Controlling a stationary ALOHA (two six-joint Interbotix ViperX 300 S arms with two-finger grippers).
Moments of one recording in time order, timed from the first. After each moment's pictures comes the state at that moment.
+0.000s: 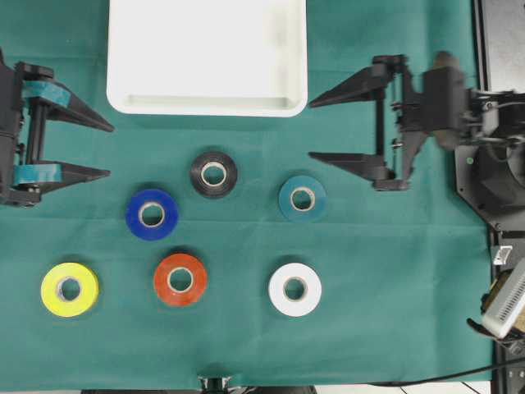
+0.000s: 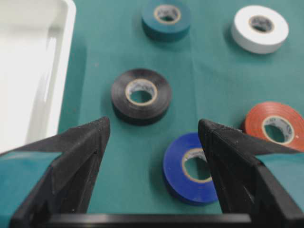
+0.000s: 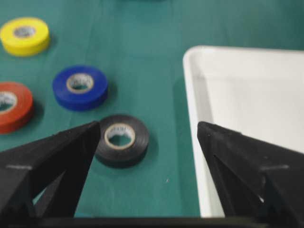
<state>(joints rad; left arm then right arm) -0.06 -0.54 1.08 -0.03 -0.12 -0.06 -0.02 -0.51 1.08 0.01 -0.29 0.10</state>
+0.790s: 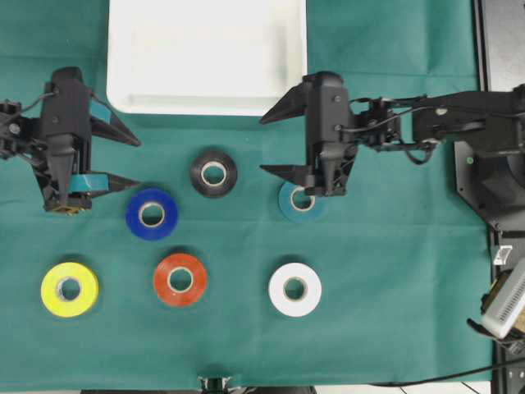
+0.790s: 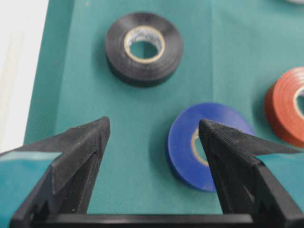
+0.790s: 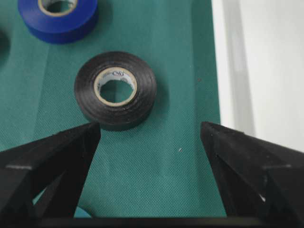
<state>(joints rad) -0.05 -0.26 0.99 -0.03 -0.10 -0.11 -0.02 -0.13 0.87 0.01 -0.15 0.10</state>
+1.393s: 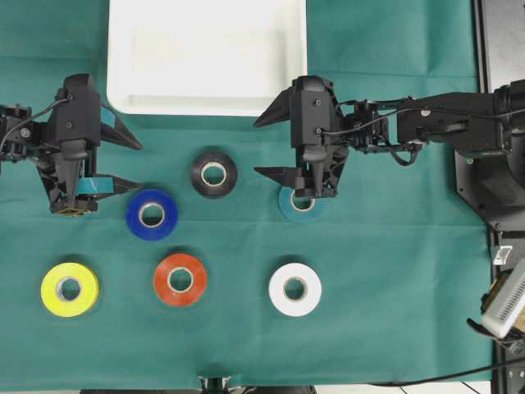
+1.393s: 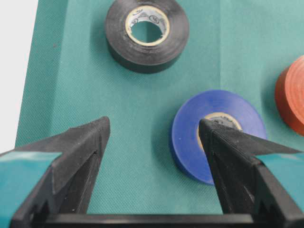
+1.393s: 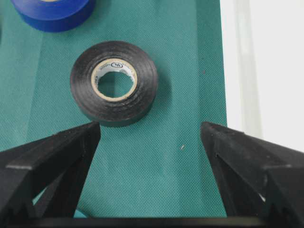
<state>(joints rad) -0.05 -0.23 0.99 -0.03 -0.10 -0.11 -0.03 -0.09 0.84 0.01 -0.12 0.10</state>
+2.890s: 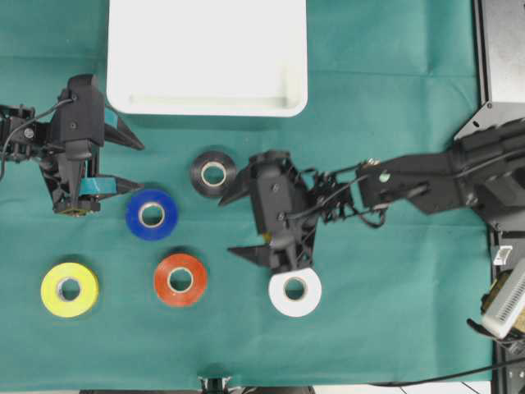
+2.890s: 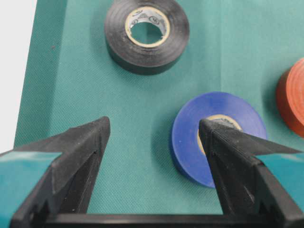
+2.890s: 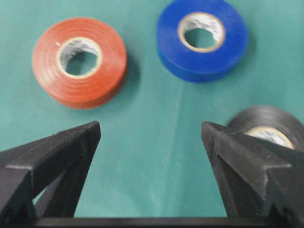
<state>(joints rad) -0.05 -0.21 0.98 -0.03 -0.10 -0.11 0.22 0.09 0.65 0.01 -0.11 0.19</state>
